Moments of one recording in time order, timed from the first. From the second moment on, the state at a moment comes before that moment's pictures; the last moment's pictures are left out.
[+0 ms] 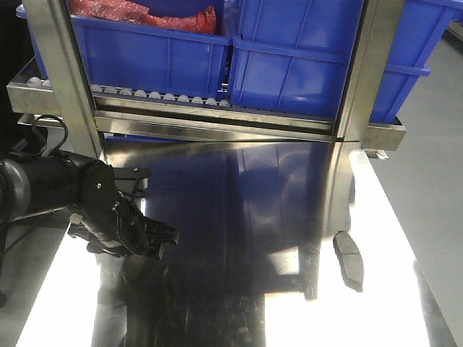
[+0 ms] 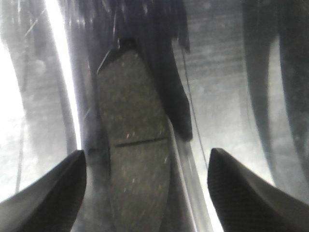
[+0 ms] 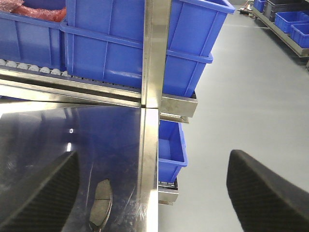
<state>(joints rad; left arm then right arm) -0.39 1.85 -1.17 -0.04 0.70 -0.28 0.08 0.49 -1.03 -0.12 0.93 0.02</state>
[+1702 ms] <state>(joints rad) -0.39 1.54 -1.31 0.03 0.90 -0.22 0.08 0.49 -1.03 -0.12 0.93 0.02</state>
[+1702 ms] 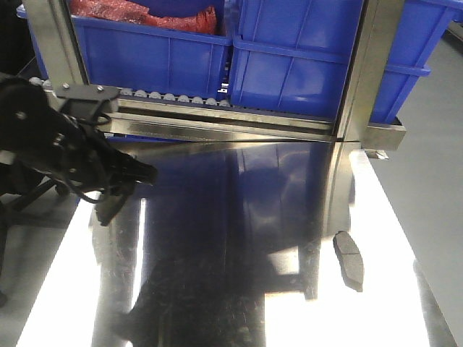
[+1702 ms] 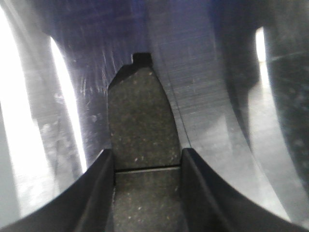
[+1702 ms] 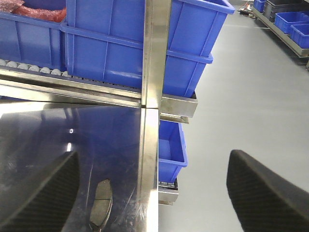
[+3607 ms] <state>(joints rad) -0.39 0.77 -0.99 0.03 0.87 -0.21 0.08 0.49 -1.03 -0.12 0.93 0.02</state>
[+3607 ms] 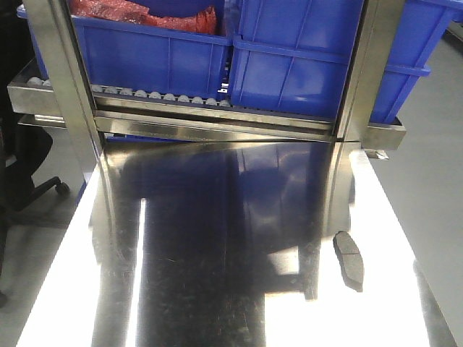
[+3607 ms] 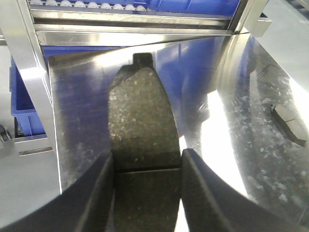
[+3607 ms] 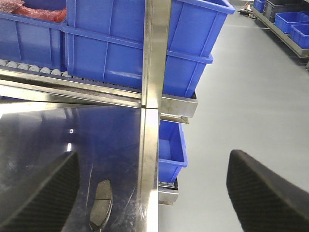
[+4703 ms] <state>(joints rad) -0.39 0.77 -0.99 0.03 0.87 -0.21 0.08 1.42 -1.27 0.04 1.06 0.03</state>
